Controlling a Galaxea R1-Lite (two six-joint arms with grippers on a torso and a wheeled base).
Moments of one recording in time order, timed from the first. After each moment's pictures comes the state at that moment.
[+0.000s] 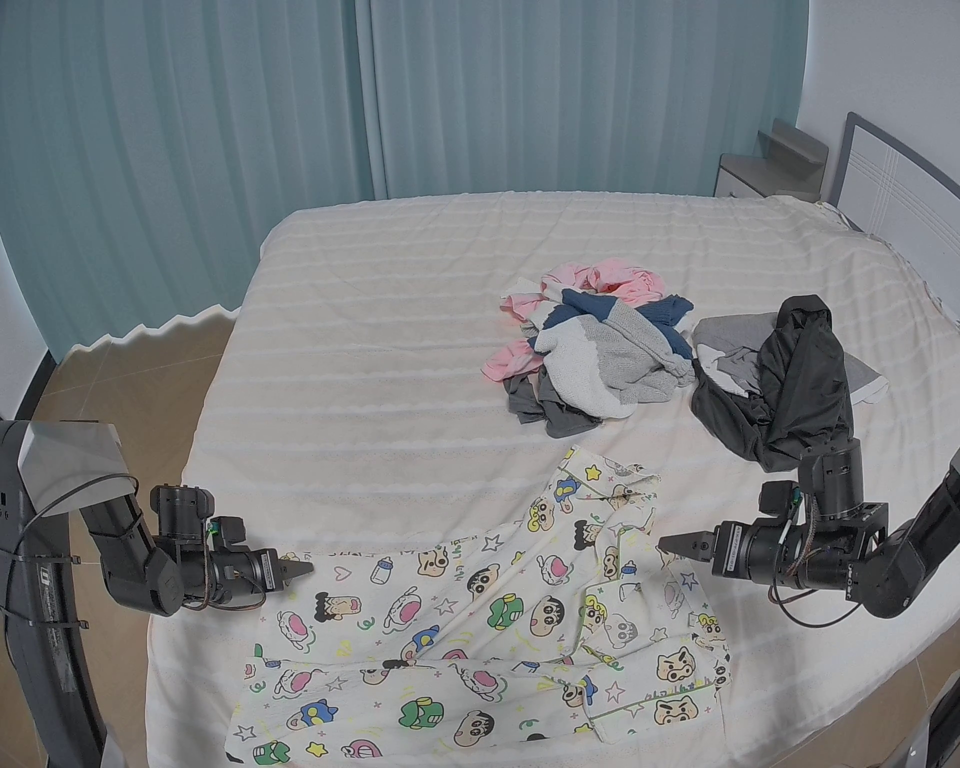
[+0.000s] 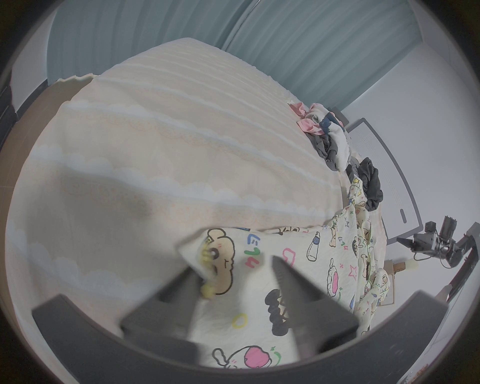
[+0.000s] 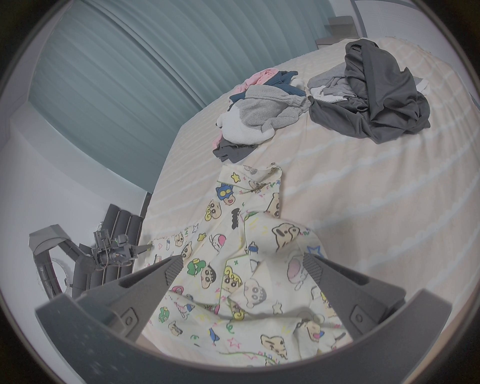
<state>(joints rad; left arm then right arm) 0.06 2.34 -0.65 -0.91 -0.52 -0.21 0.30 1.85 -0.46 -0.77 0.20 0.47</state>
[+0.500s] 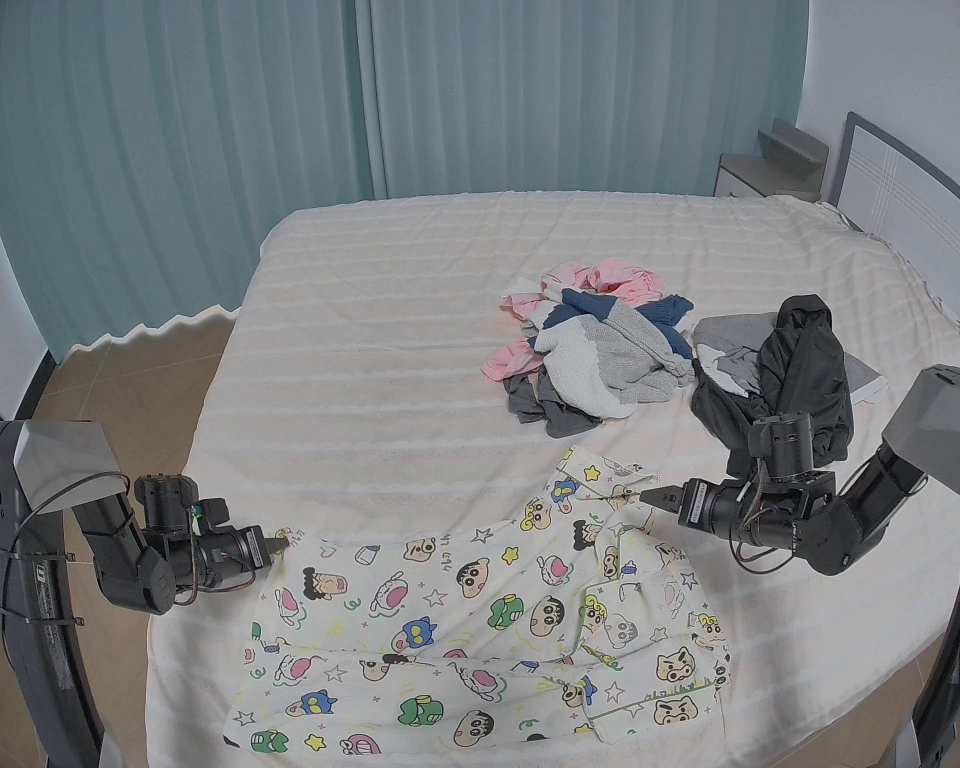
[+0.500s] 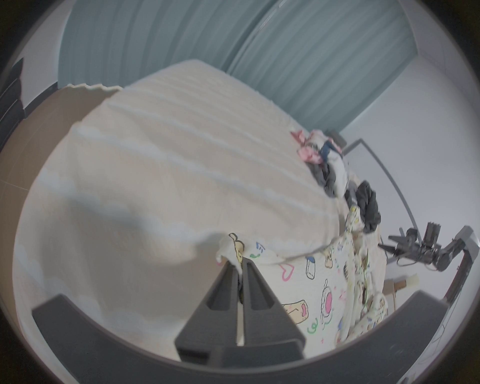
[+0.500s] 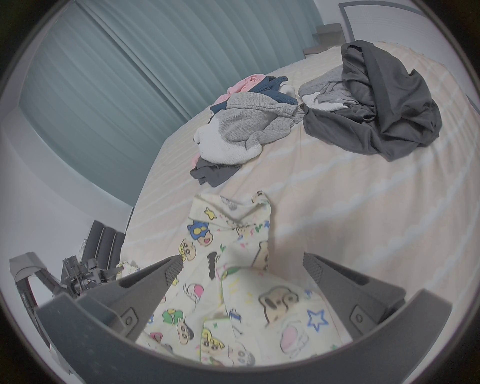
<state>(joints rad) 0.11 2.34 -0.65 -1.06 -0.52 -0.29 0.27 2.09 -0.73 -0.77 0.12 0.48</state>
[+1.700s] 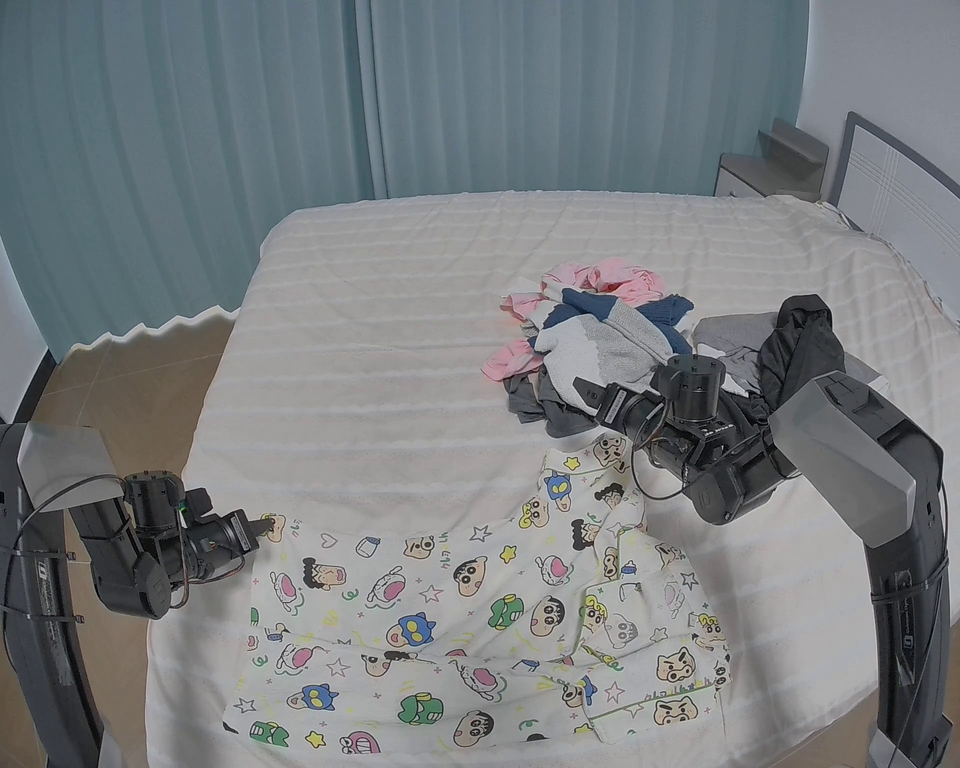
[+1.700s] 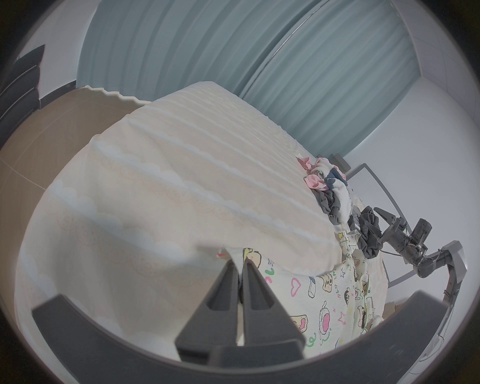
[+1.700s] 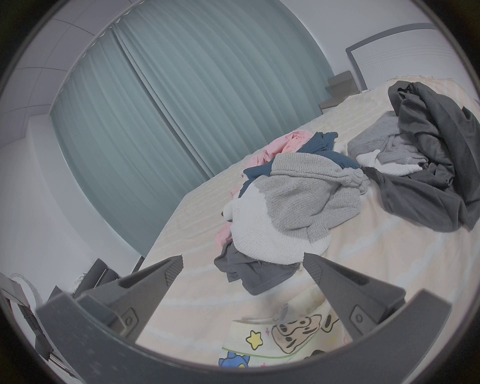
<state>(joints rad) 0.15 2.37 -0.63 -1.24 -0.49 -0.41 0.35 2.48 -1.41 -0.92 -0.06 0.51</state>
